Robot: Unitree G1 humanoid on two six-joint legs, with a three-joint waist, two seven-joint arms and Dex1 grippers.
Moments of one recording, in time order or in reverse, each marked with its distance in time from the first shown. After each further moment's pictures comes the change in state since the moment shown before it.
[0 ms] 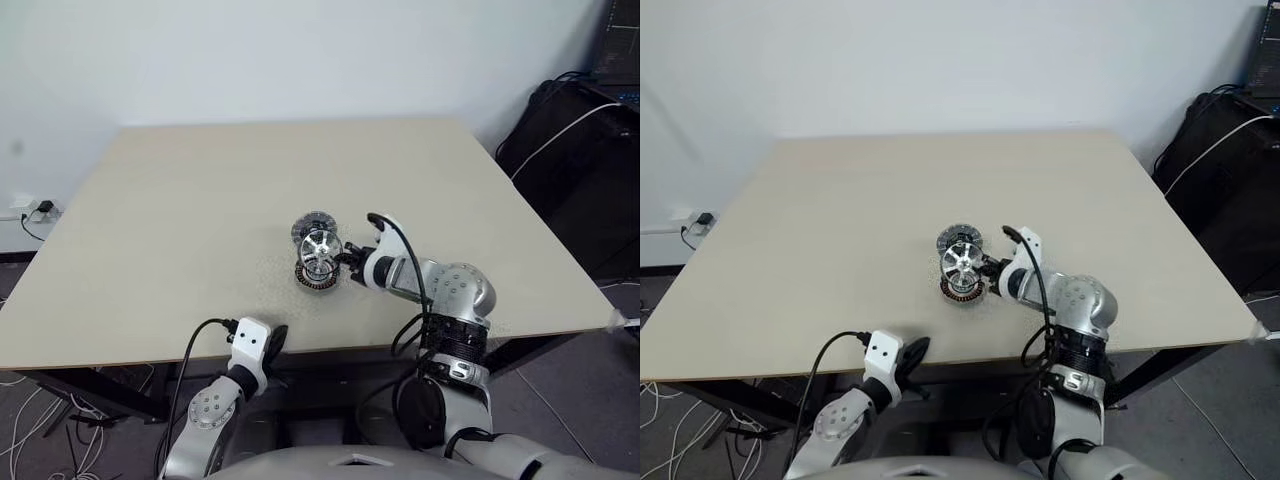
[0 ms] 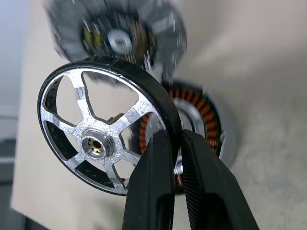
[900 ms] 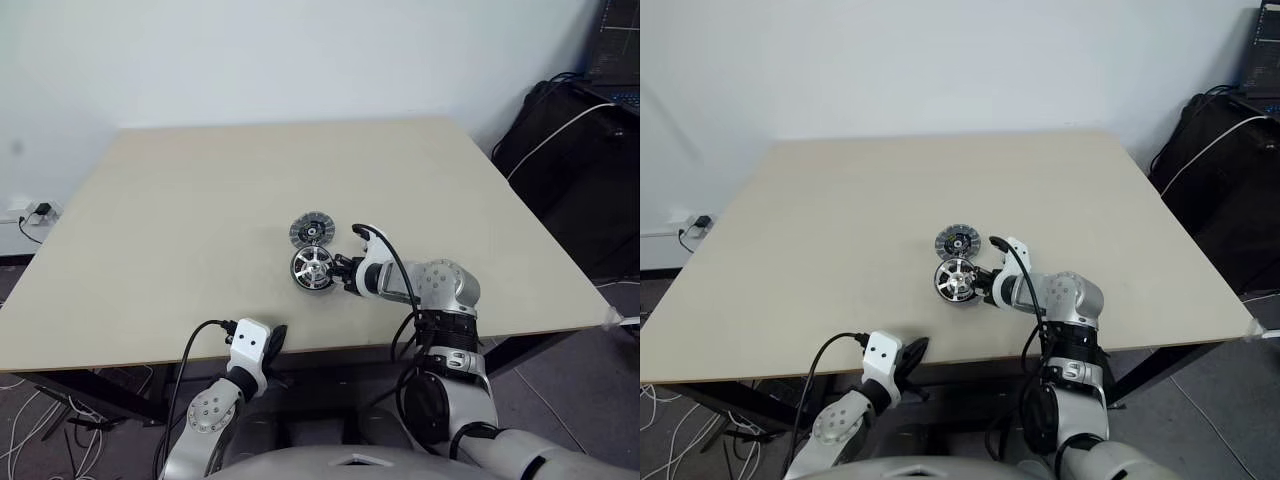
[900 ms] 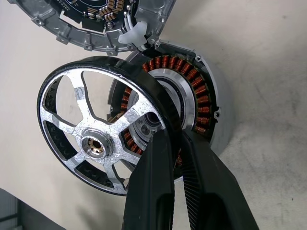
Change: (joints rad) left arm 0.023 -0.003 -0.004 -0.041 0.000 0.030 0.011; right arm -0.028 -0.053 0.071 0.141 -0.077 -0.032 0.099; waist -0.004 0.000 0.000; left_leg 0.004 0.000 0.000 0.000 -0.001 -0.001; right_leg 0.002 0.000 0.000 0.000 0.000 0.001
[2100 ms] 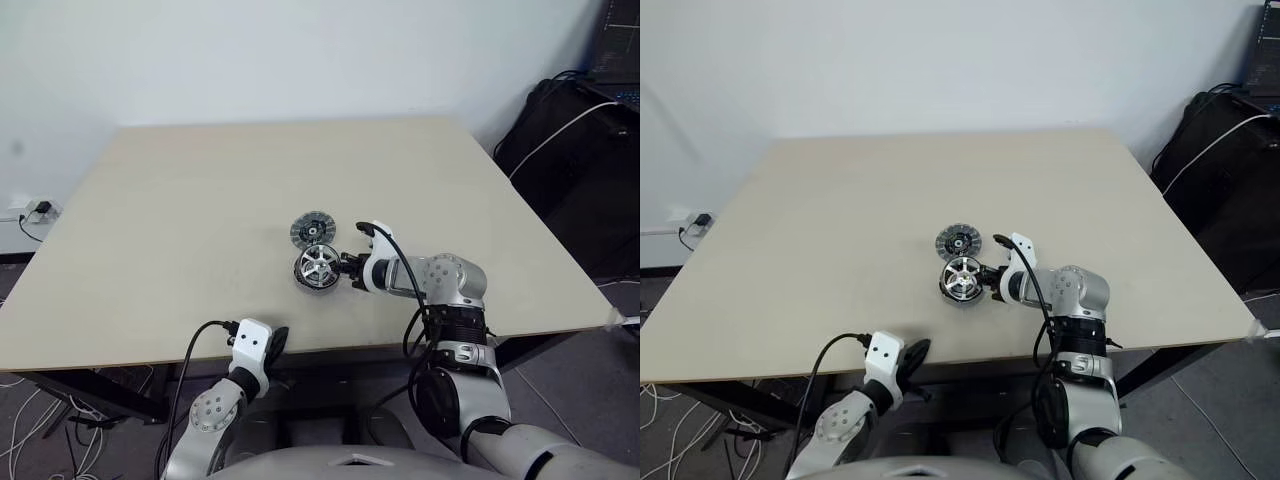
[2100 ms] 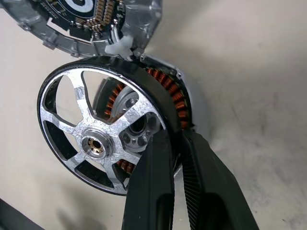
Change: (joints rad) left arm 0.000 -0.009 -0.005 -0.017 -0.002 0.031 0.009; right arm -0.014 -0.075 0.063 0.029 -0.031 -0.031 0.095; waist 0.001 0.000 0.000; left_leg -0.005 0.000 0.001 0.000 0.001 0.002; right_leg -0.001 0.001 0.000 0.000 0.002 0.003
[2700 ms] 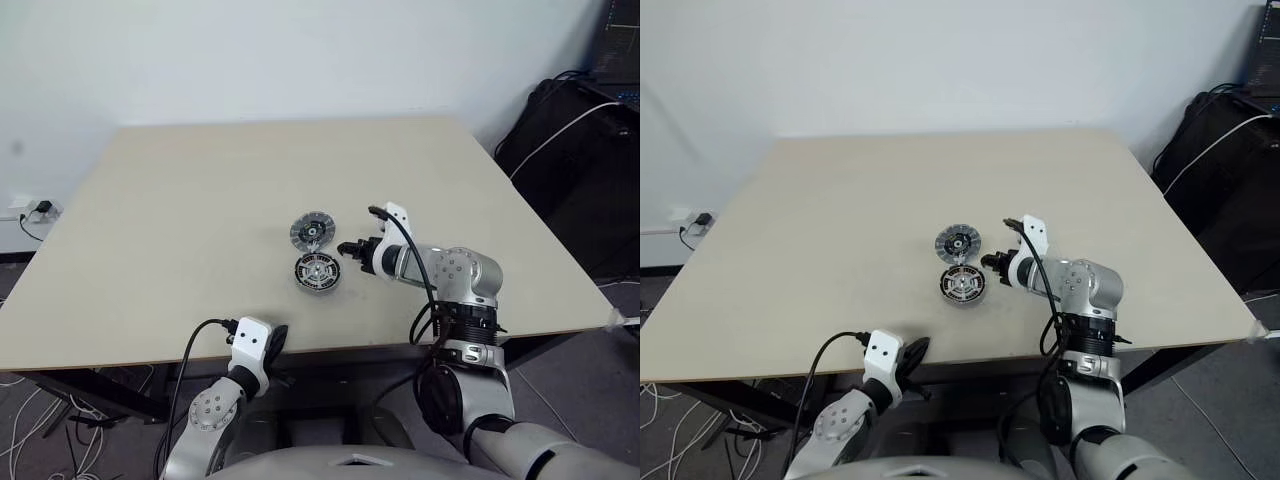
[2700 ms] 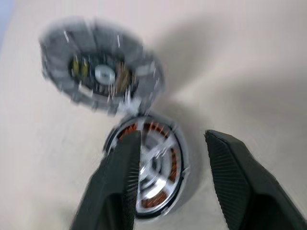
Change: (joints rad) left arm 0.004 0.001 -0.001 -0.022 -0.001 0.020 0.003; right arm 0.012 -0.045 0.033 -0.193 -0.023 -0.049 -0.002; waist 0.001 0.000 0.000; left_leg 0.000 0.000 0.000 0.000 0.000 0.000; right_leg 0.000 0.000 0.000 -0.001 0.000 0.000
